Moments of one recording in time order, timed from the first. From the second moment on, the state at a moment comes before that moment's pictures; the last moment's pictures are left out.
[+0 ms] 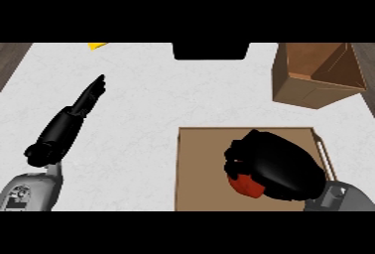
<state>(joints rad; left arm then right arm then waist) -0.20 0.26 -0.01 -1.58 -0.12 -0.20 -0.05 -0.28 -0.44 0.47 -1.84 0.87 0.21 -0.39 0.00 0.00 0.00</state>
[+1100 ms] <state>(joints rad) -0.24 0.24 0.00 -1.53 -0.14 -0.22 -0.07 -0.77 -0.47 -0.10 -1.26 0.66 0.26 -0.19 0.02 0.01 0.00</state>
